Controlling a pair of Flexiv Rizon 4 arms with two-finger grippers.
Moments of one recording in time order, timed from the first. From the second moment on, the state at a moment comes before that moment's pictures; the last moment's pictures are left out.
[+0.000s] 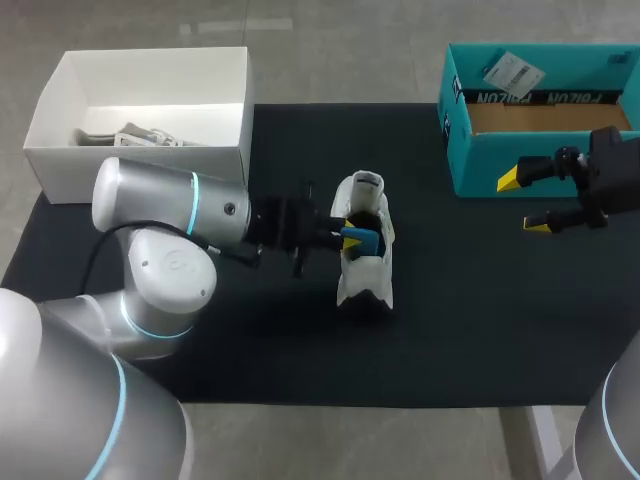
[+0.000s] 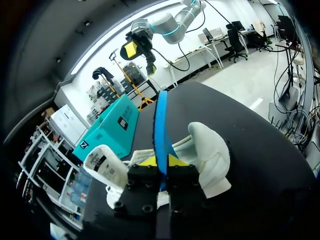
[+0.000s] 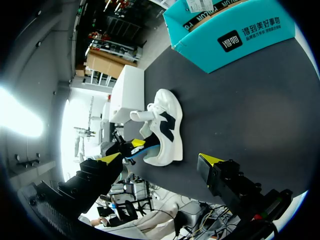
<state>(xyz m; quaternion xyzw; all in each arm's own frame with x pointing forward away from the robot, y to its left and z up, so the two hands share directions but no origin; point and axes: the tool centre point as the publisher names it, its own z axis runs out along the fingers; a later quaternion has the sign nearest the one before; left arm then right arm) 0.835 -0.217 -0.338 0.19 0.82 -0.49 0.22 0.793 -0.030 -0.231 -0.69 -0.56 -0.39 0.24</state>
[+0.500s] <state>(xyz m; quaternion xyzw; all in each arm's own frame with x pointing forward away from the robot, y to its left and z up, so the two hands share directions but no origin) 0.841 -0.217 -0.325 0.21 0.82 -0.50 0.22 0.793 -0.030 -0.231 -0.69 -0.56 -0.39 0.24</state>
